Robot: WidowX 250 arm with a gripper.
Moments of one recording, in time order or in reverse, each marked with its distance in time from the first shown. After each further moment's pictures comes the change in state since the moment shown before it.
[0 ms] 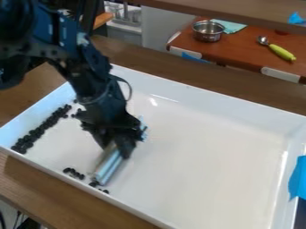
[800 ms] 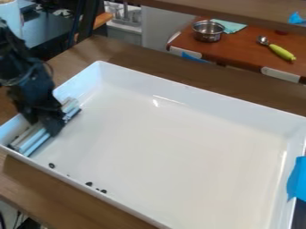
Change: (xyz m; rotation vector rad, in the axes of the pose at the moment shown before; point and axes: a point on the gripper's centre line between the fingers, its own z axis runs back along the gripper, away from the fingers) arm -0.007 0.116 0.019 0.113 -0.022 -0.041
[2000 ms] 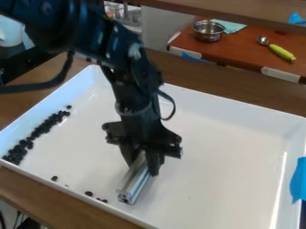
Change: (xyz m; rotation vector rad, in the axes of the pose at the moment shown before) arm 0.005 -0.194 0.003 -0.096 0.051 0.047
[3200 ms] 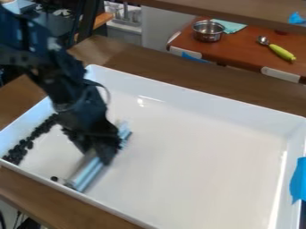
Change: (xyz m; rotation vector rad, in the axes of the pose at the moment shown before) arm -0.007 0.096 0.008 -0.012 -0.065 -0.052
